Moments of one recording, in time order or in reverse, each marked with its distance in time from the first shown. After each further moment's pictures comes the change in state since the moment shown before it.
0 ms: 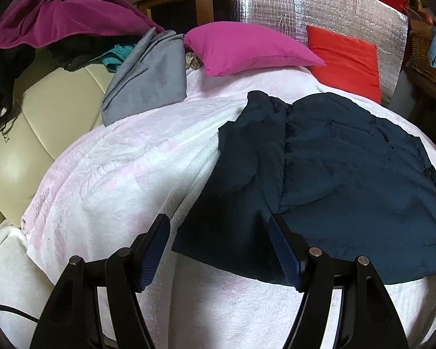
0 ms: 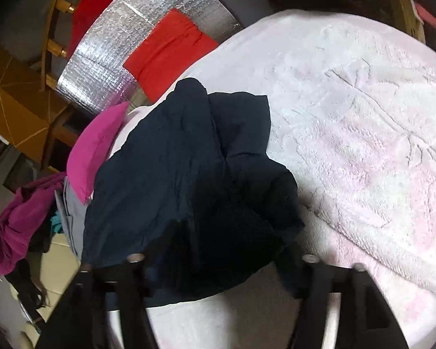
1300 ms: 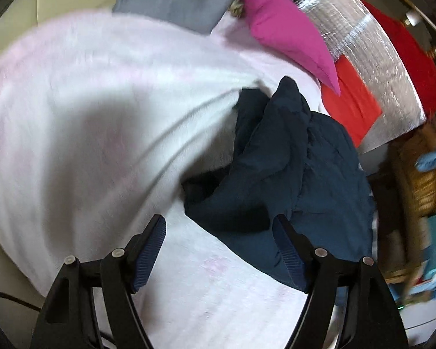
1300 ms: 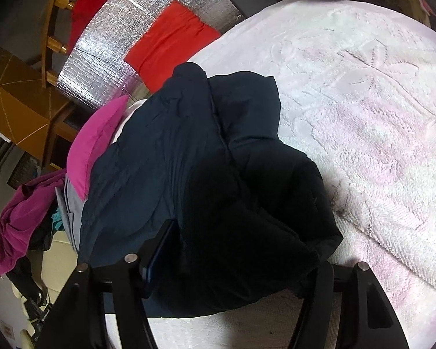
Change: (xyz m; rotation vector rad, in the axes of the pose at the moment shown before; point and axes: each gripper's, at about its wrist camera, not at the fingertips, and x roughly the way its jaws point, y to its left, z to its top) left arm 0.052 0.088 -0.021 -0.518 0.277 -0.417; right arm 0.031 -0.004 -0.007 -0.021 0.023 0.030
